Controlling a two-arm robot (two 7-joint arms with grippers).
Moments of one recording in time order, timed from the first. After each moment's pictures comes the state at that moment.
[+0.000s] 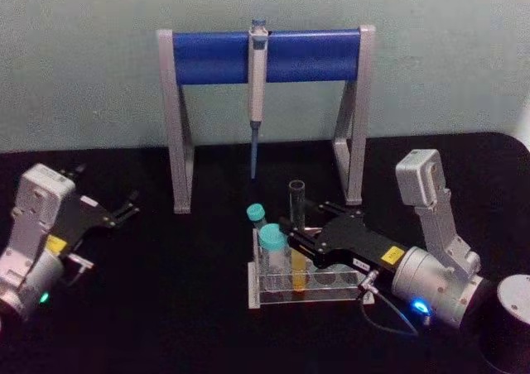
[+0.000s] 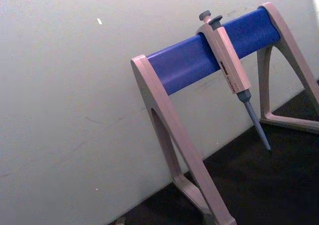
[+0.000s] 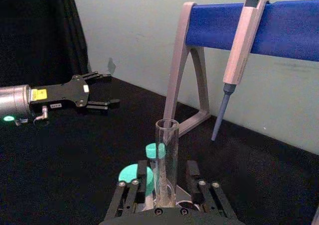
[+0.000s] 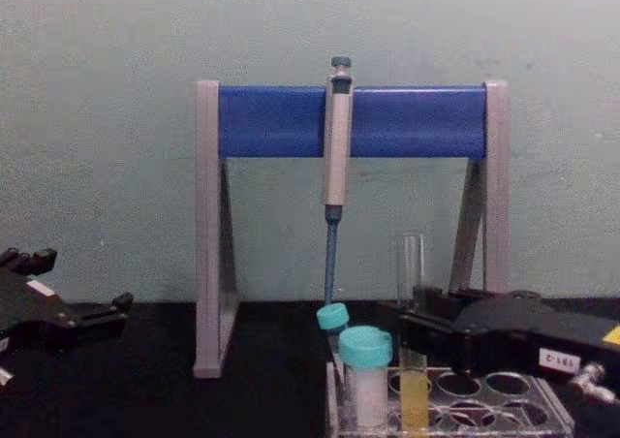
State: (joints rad) left arm -0.20 0.60 0.45 -1.41 -0.25 -0.12 0.03; right arm 0.19 0.43 -0.45 -1.55 0.45 0.08 0.44
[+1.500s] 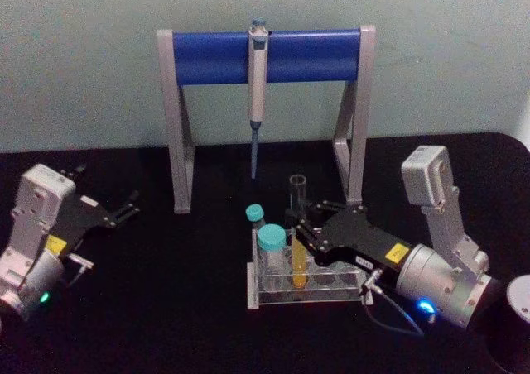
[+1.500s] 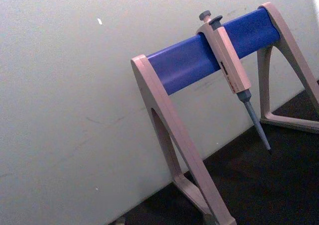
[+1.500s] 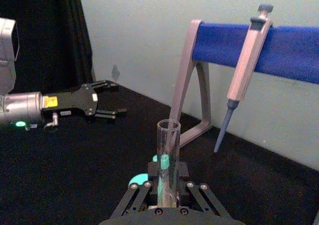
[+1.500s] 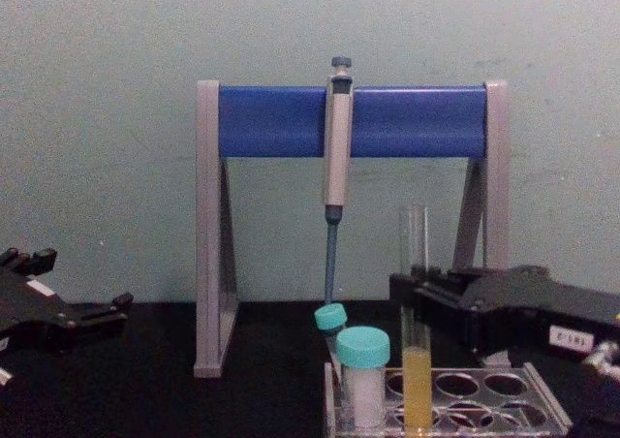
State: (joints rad) left arm -0.20 0.60 0.45 -1.41 -0.25 -0.12 0.03; right arm 0.16 0.45 -0.44 -1.63 0.43 0.08 0.43
